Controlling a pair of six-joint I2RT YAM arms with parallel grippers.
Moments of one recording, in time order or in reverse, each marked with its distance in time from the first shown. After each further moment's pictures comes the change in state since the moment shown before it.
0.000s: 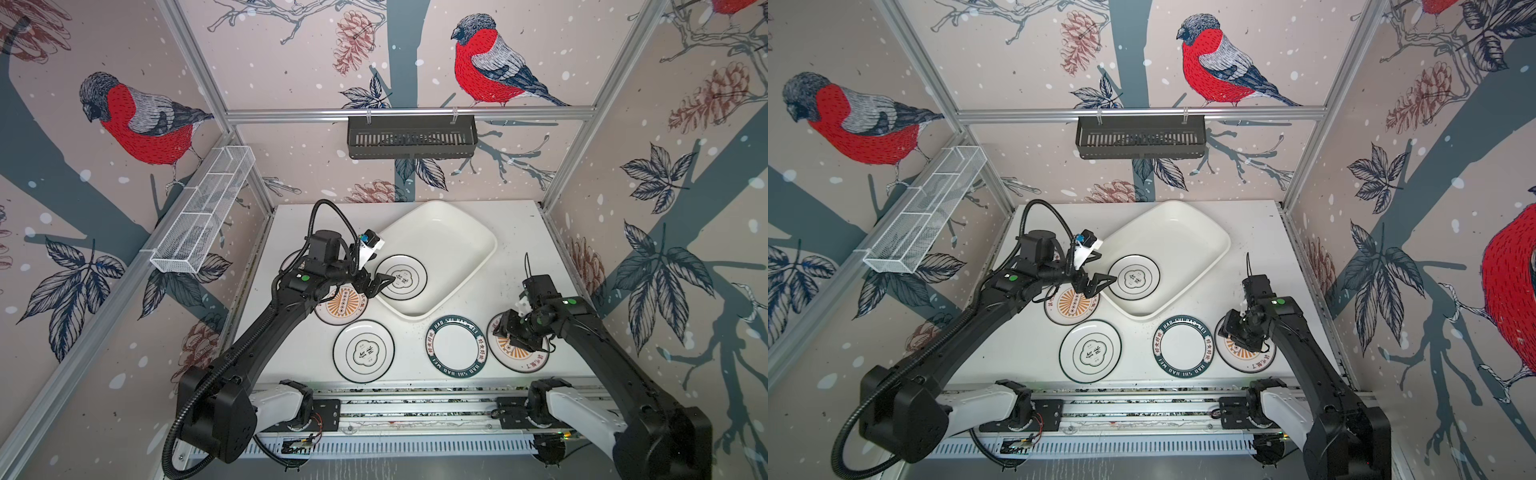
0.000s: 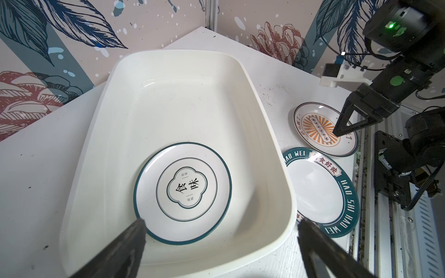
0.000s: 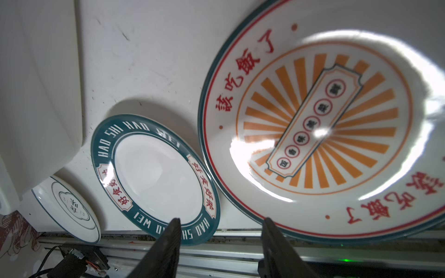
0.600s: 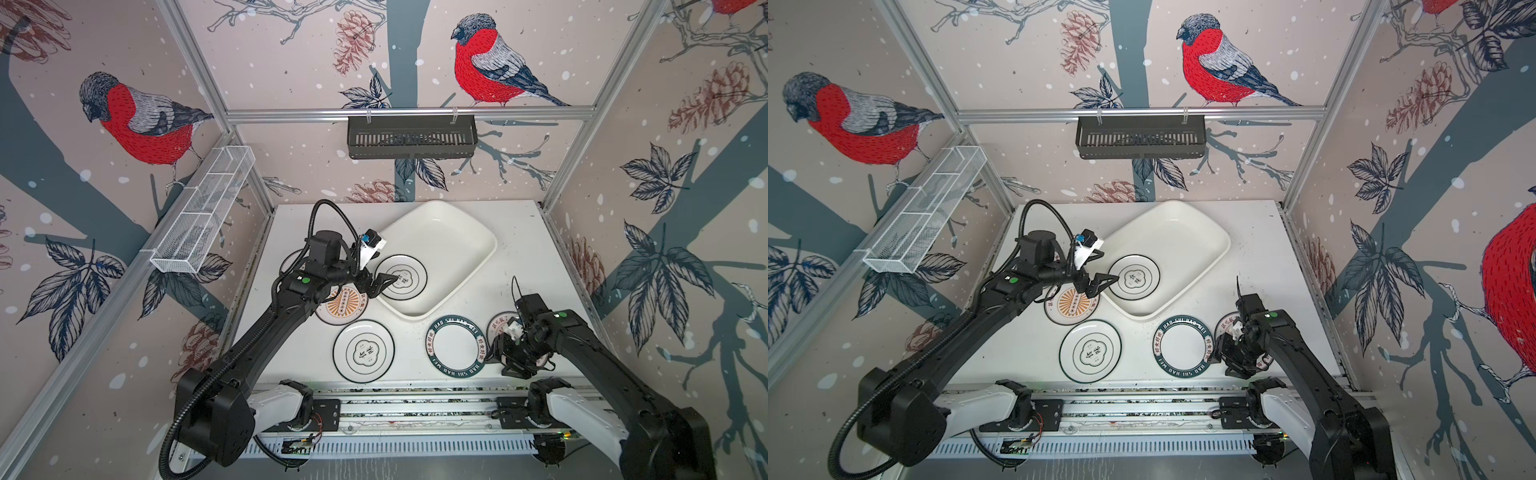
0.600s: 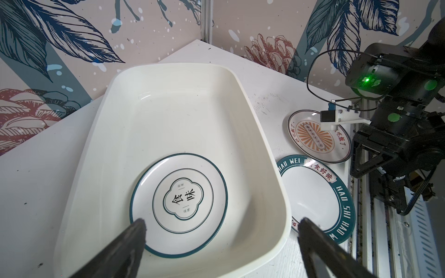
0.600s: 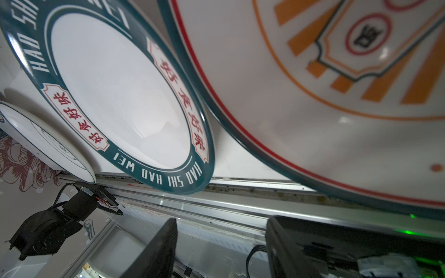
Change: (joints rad) left arm -0.015 -0.026 -0.015 0.051 0.008 -0.021; right arm 0.069 -0.042 -0.151 -0.051 -0.186 0.021
